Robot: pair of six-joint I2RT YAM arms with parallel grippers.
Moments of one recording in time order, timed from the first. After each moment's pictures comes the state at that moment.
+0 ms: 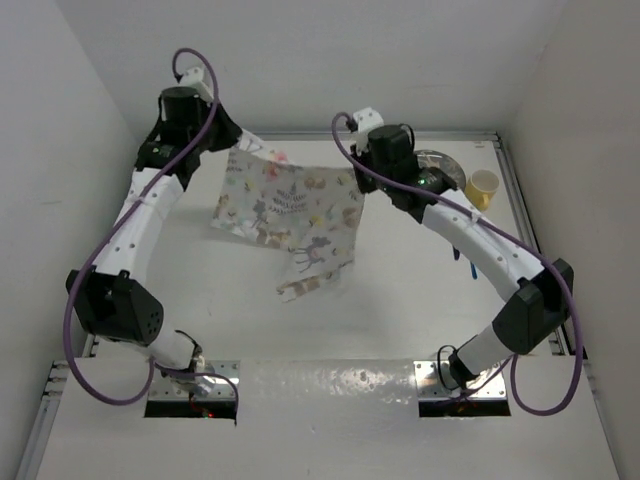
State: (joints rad) left arm -0.15 1.54 1.54 -0.43 0.10 -0.39; right arm 0.57 1.56 1.36 -0.43 0.14 0.05
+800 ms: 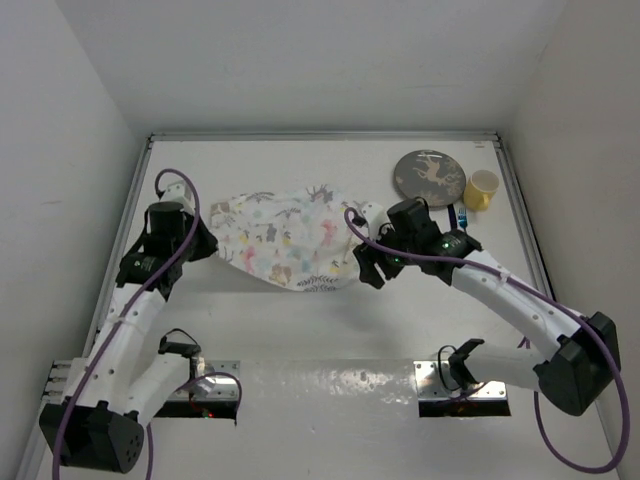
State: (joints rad) left arm -0.08 0.87 0.82 -0.58 0.01 -0.39; right arm 0.62 1.19 0.91 -0.58 -0.24 -0.15
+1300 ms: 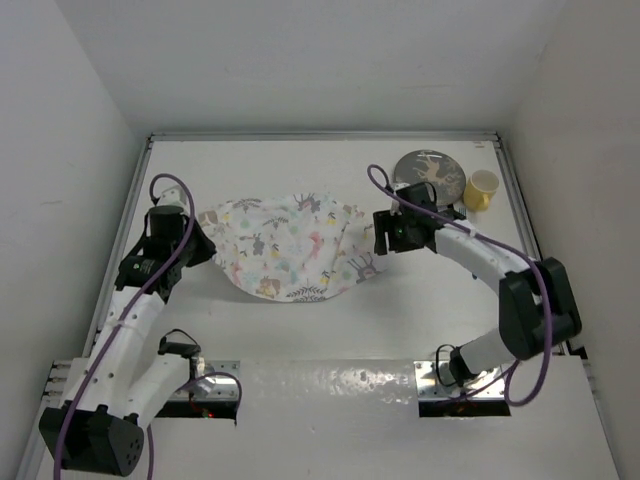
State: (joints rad) left arm -0.08 0.83 0.78 -0.65 -0.04 -0.47; right arm 0.37 1.47 0.90 -0.41 -0.05 0.18
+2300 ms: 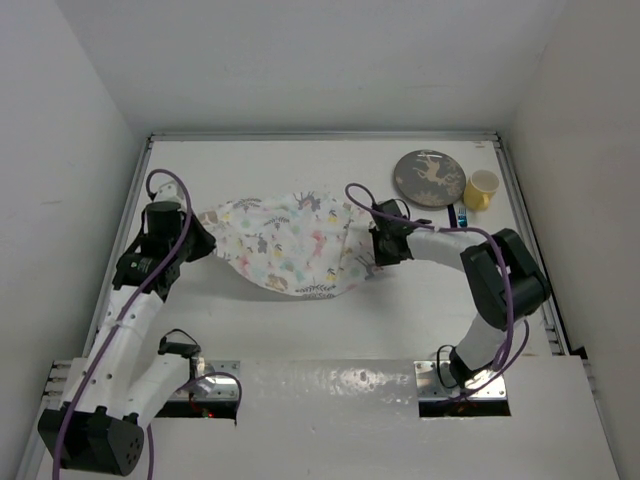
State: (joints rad) left arm -0.08 0.84 0.81 -0.63 -0.03 -0.49; right arm 0.47 1.72 0.87 -0.27 0.13 0.33
